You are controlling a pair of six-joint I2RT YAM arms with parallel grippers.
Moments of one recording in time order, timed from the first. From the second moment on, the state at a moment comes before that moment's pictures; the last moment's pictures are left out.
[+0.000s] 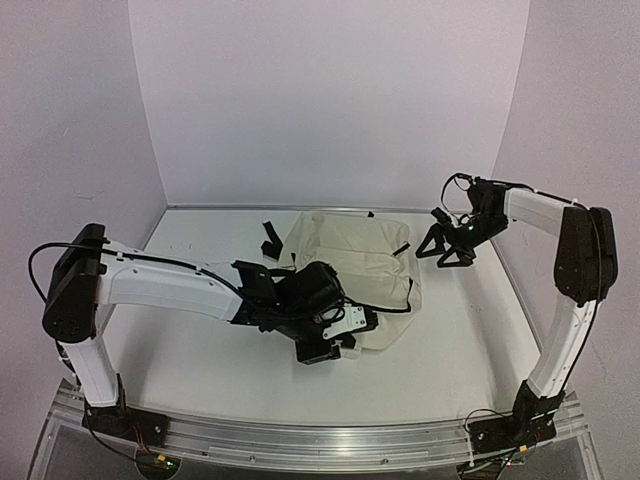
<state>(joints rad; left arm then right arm) -1.21 1.84 1.32 -0.45 -0.03 0.30 0.10 1.90 1.52 -0.93 -0.68 -0.07</state>
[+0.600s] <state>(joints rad) -1.19 1.95 1.38 -0.39 -0.11 0.41 0.10 1.88 1.50 -0.95 -0.68 -0.07</state>
